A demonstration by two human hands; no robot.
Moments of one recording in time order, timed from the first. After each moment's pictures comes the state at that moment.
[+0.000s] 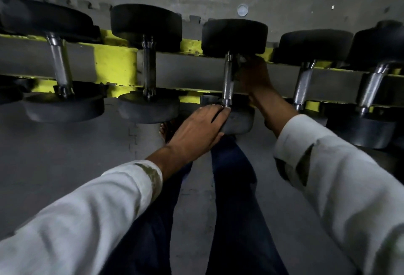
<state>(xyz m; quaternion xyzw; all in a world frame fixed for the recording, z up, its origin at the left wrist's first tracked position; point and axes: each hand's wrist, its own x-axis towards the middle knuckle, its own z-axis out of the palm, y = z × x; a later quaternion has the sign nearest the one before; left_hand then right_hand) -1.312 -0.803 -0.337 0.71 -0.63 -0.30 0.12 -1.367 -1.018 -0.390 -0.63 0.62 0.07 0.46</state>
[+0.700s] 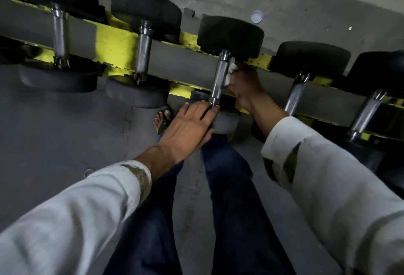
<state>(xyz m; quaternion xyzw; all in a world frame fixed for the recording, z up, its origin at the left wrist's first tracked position) -1.354 -0.819 -0.319 0.79 -0.54 -0.28 0.07 -1.381 -1.024 -0.385 -0.49 0.58 0.06 0.65</state>
